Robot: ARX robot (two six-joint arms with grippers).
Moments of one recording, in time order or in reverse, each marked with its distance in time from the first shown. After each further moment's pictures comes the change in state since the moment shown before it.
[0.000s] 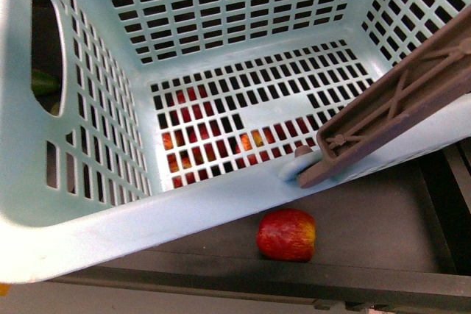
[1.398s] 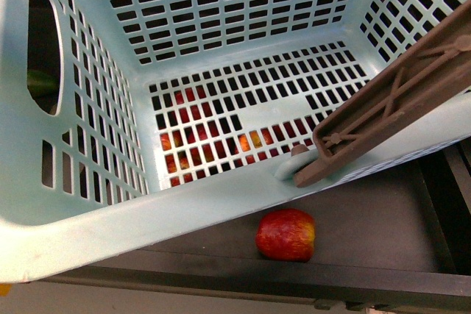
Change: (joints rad) left arm -0.001 0.000 0.000 0.000 0.005 0.002; right arm -0.795 2.175 1.115 0.621 -0.534 -0.482
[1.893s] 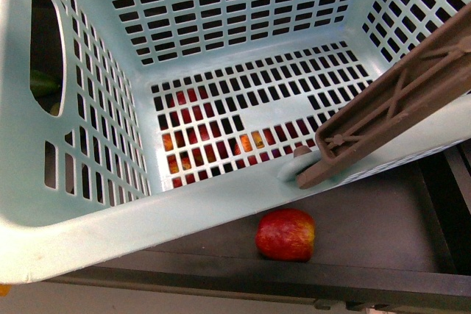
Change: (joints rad) left arm 0.000 0.000 0.000 0.000 0.000 0.000; right arm 0.079 0.423 0.723 -0.308 -0.056 -0.094
